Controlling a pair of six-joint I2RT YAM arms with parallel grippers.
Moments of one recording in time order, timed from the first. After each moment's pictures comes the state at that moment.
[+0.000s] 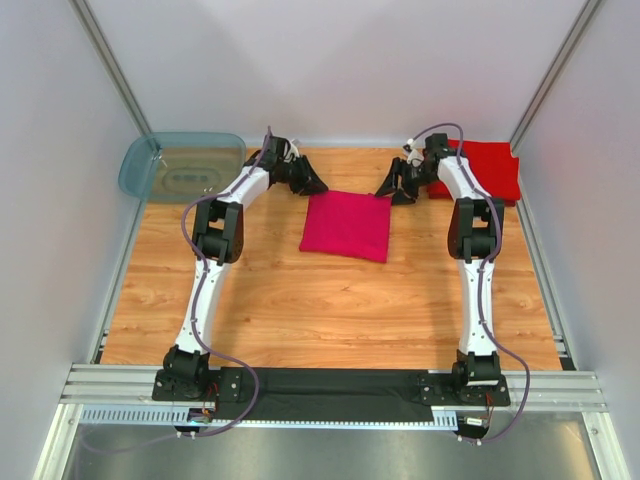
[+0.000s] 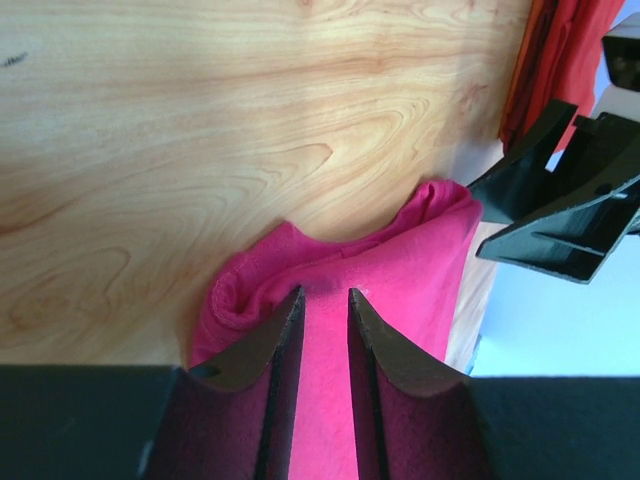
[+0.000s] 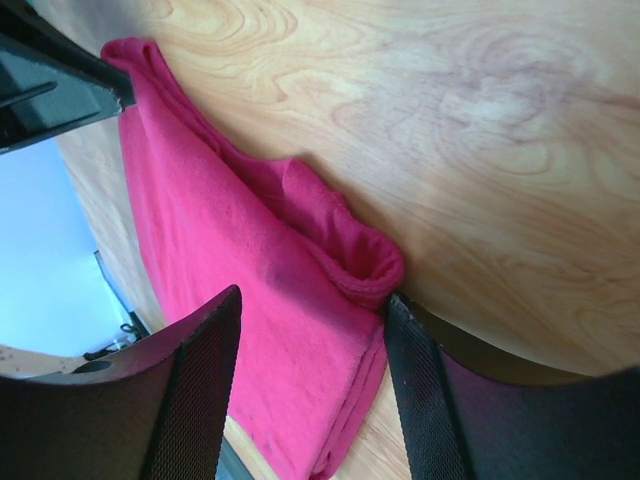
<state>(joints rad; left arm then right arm) -0.27 2.66 2.26 -0.39 0.71 -0.75 0.03 2.62 2.31 -0.89 -0.79 0.24</state>
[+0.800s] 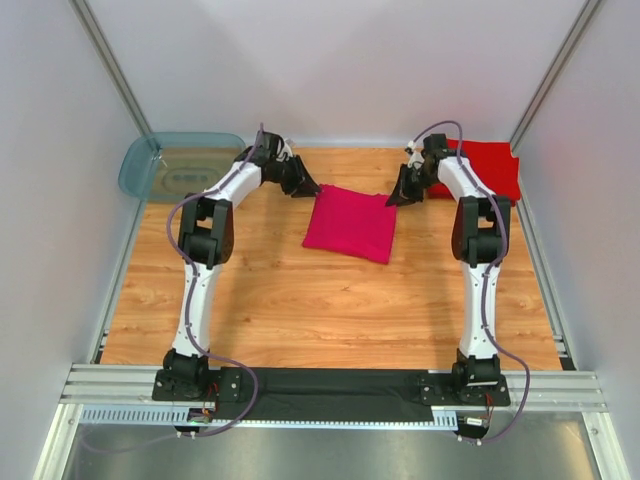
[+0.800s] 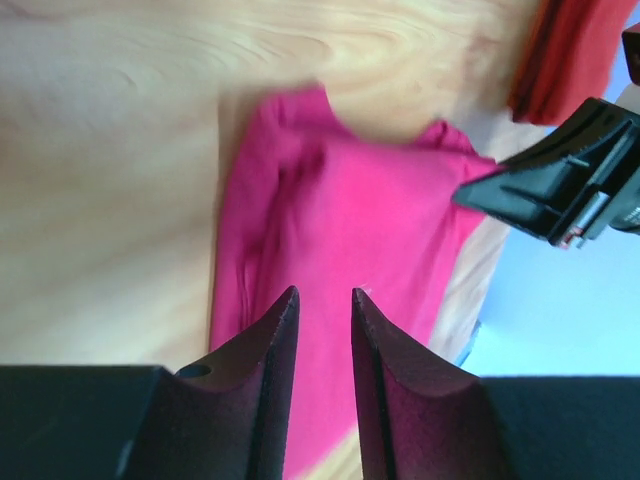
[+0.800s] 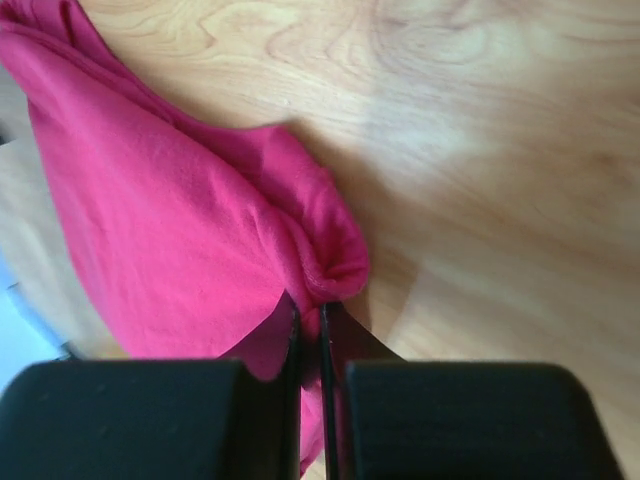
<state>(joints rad) -0.26 2.49 2.09 -0.46 0.67 -0.73 0.04 2.47 2.11 -0.84 -0.62 0.23</state>
